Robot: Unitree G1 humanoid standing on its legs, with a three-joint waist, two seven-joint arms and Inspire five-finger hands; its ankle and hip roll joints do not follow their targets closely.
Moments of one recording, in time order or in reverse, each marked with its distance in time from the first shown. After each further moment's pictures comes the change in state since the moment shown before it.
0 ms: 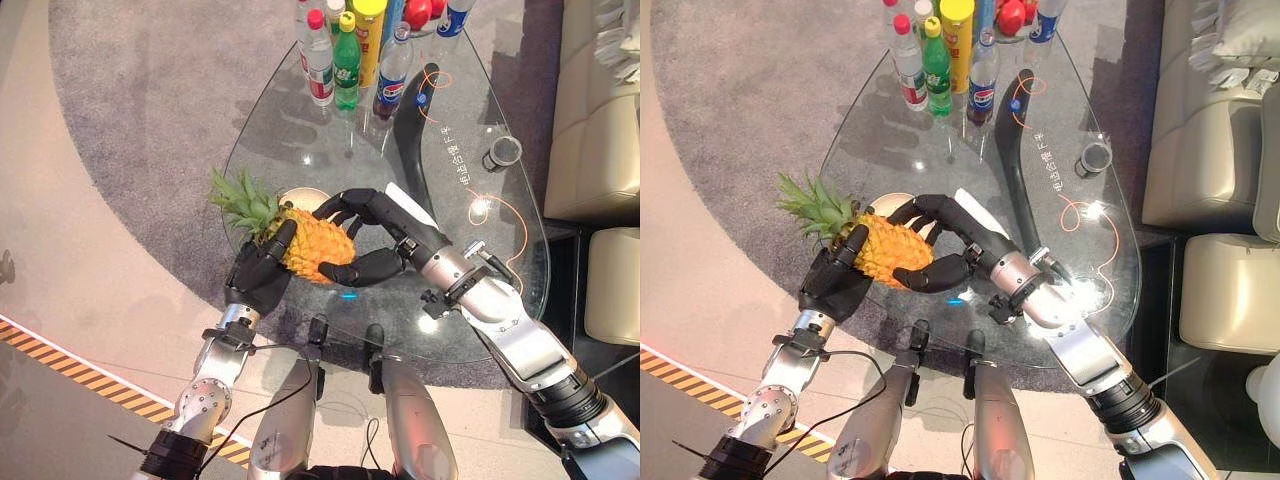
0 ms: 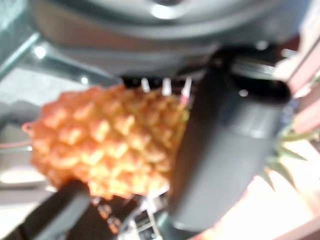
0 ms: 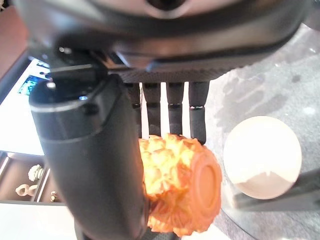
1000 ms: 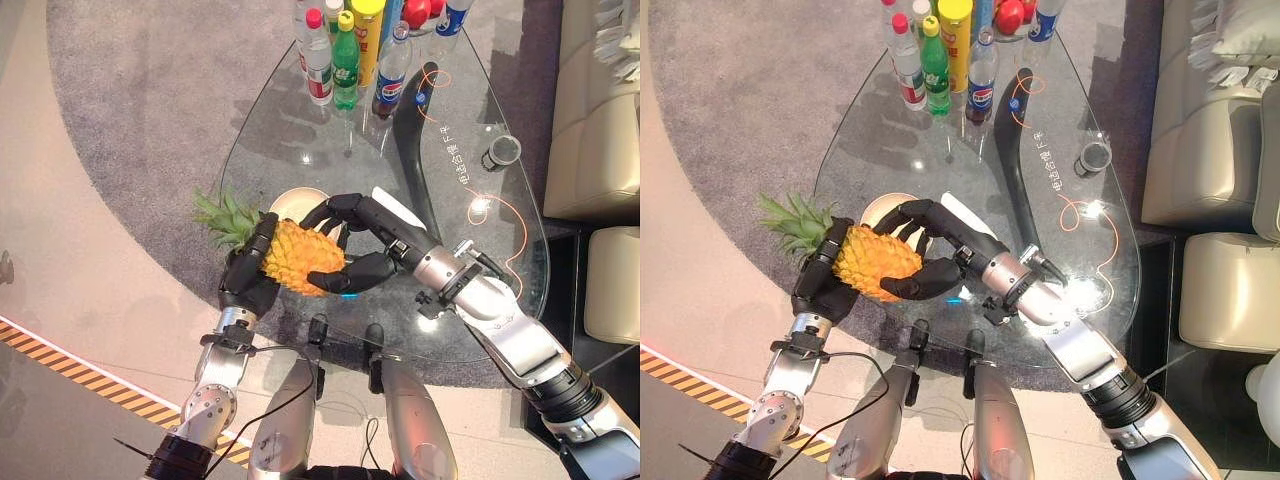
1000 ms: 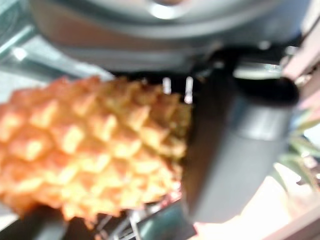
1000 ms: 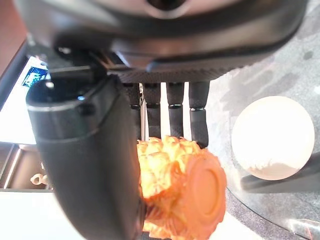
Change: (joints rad) left arm 0.005 -0.024 -0.017 0.001 -0.014 -0.127 0.024; right arm -0.033 0.015 0.043 0.012 0.025 -0.027 0.020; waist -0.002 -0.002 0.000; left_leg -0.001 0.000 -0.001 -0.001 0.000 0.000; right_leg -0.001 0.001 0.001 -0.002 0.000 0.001
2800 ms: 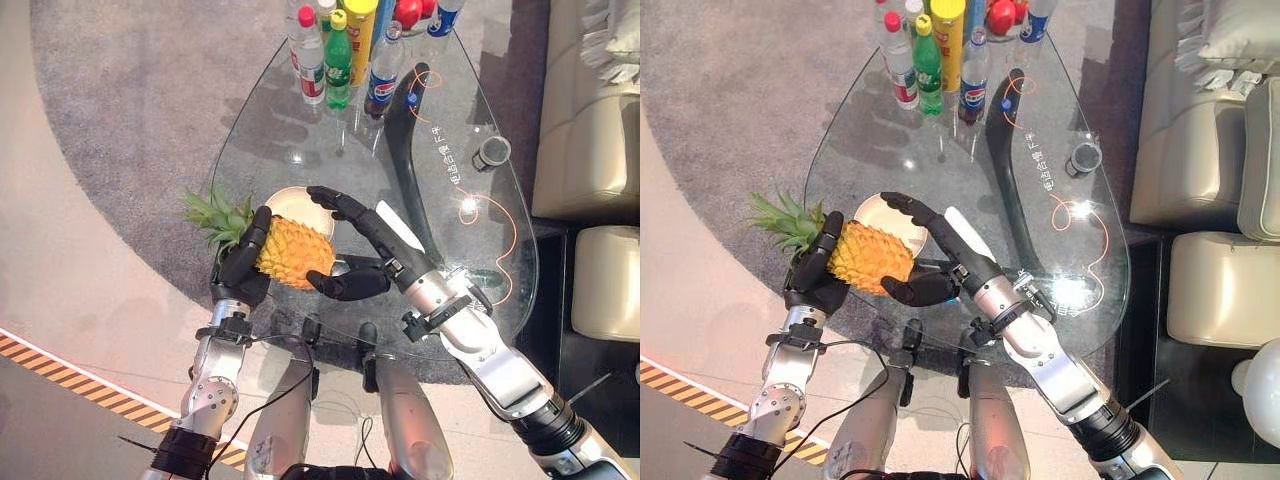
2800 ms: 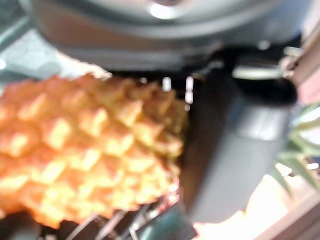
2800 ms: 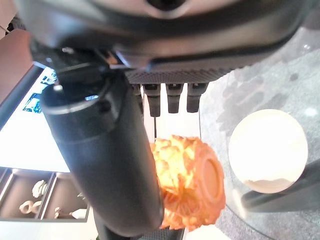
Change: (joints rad) left arm -0.039 -0.045 0.073 0.043 0.121 -0.022 0.032; right arm 0.153 0.086 0.001 -0.066 -0.123 -0.021 -0.190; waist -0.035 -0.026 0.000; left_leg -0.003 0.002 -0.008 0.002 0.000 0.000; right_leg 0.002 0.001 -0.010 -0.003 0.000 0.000
